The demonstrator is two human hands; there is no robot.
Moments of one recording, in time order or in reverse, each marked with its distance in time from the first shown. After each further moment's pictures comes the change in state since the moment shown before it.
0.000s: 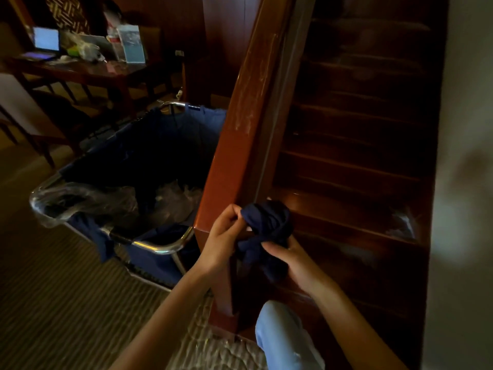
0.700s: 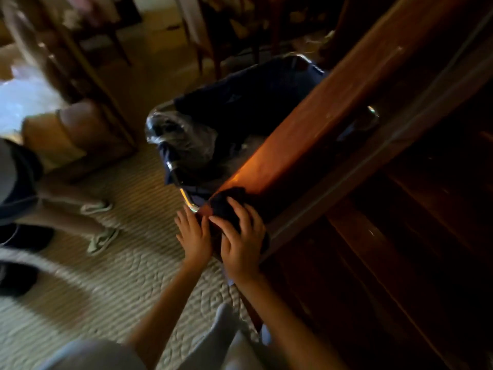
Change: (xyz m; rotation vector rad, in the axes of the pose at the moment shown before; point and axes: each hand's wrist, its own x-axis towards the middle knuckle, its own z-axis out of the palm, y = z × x) left_hand 0.067 -0.012 0.037 0.589 1.175 -0.642; right_hand 0.125 -0.040 -0.004 -0.766 -0.104 -0.795
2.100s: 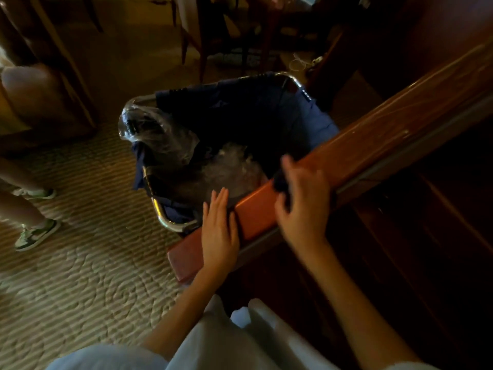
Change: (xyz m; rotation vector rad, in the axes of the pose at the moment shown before) left_hand 0.027 0.076 0.046 -0.124 0.088 0.580; right_hand 0.174 0.058 -0.080 -0.503 -0.213 -0.107
